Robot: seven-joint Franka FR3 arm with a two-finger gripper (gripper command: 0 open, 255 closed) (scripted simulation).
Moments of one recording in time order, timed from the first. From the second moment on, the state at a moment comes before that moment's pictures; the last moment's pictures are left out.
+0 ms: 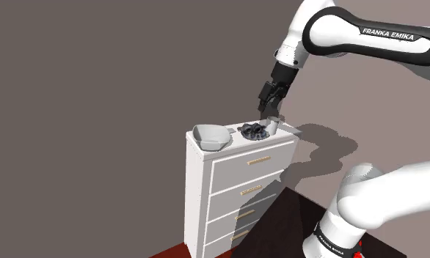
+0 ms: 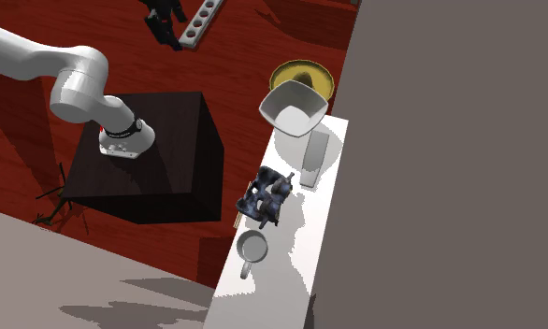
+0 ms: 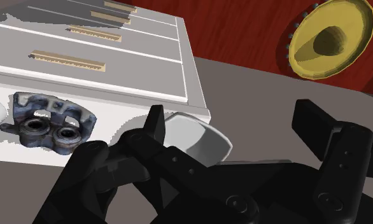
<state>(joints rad) -0.01 -0.77 -0.01 -2.27 0.06 1.68 0.03</state>
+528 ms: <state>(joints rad) 0.00 -0.70 -0.18 -2.30 0.01 1.75 -0.22</state>
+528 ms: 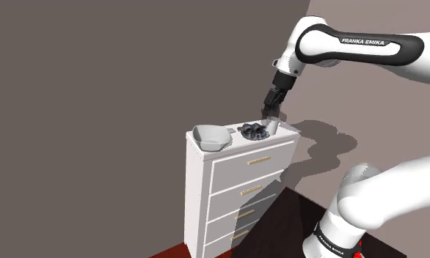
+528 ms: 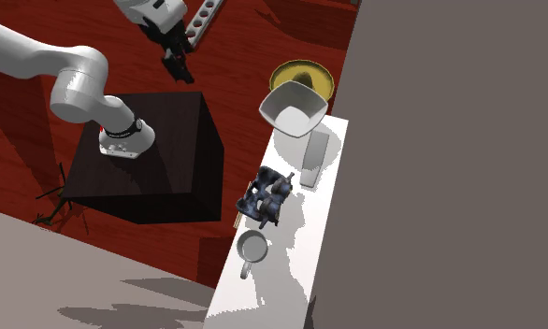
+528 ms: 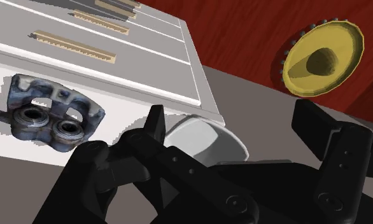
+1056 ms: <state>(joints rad) 0.04 -0.48 -0.39 -2.22 0.00 1.84 -0.57</state>
